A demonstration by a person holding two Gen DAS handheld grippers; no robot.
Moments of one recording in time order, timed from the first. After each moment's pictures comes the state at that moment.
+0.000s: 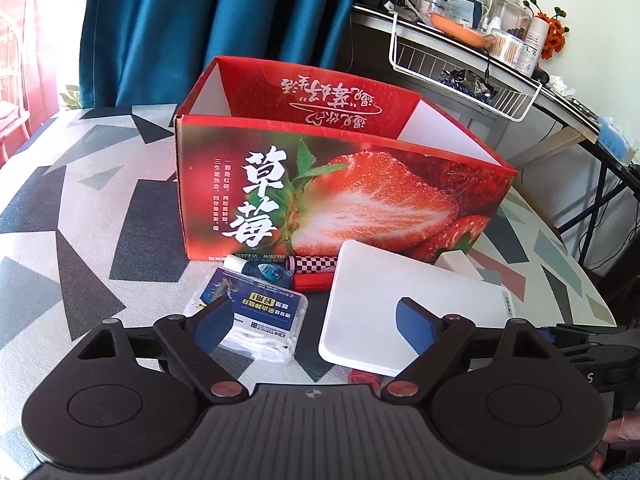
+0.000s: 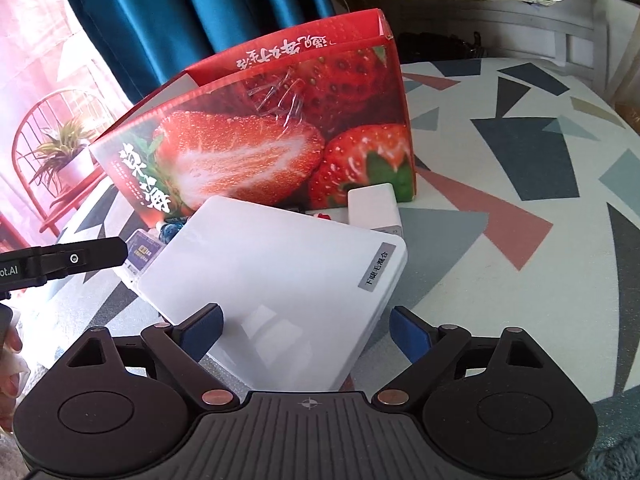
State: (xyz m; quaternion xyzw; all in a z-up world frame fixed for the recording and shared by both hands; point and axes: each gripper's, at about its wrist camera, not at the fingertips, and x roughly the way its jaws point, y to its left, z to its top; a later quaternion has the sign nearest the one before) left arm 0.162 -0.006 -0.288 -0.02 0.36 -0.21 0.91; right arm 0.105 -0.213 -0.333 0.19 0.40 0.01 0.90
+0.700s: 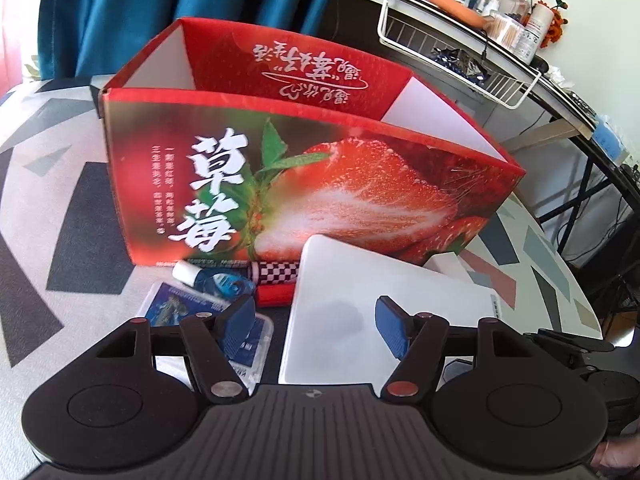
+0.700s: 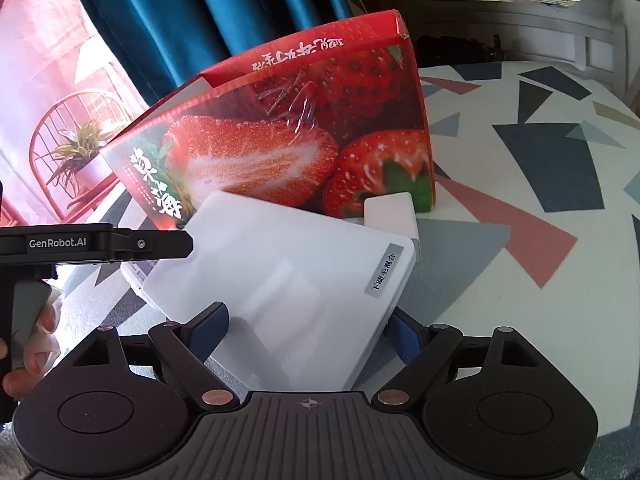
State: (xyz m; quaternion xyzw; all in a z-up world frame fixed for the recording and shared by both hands) left arm 0.212 -0.030 -0.308 -0.04 0.41 -0.25 0.88; right arm 0.116 -0.219 -0.338 0.19 0.38 0.04 0.90
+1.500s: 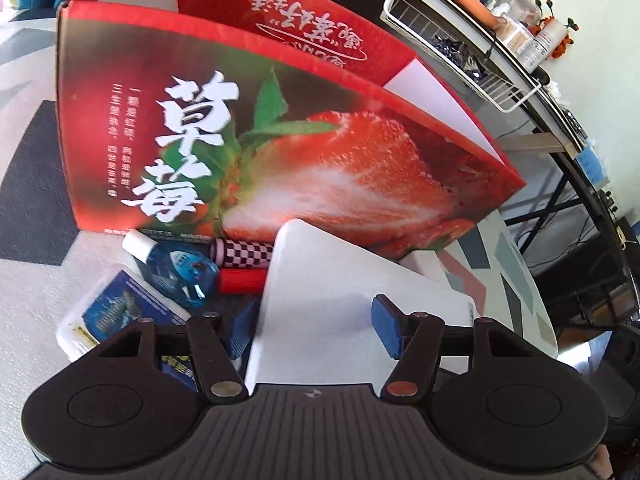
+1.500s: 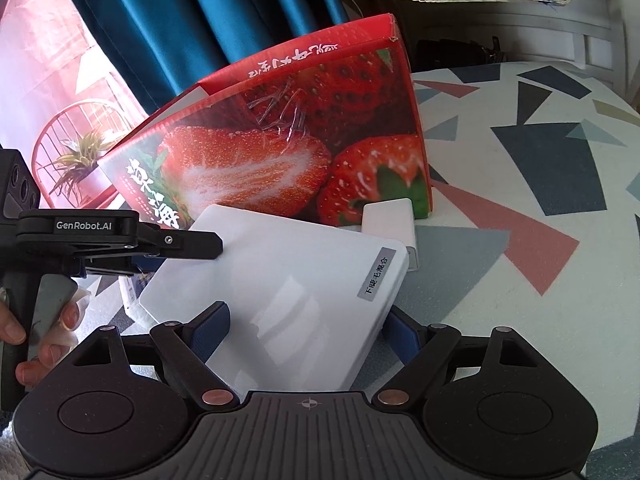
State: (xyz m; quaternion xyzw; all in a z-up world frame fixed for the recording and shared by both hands) left arm 0.244 -0.038 -0.334 -0.11 0.46 -0.29 0.83; right arm 0.116 -0.223 -0.342 0.20 0.37 0.04 0.91
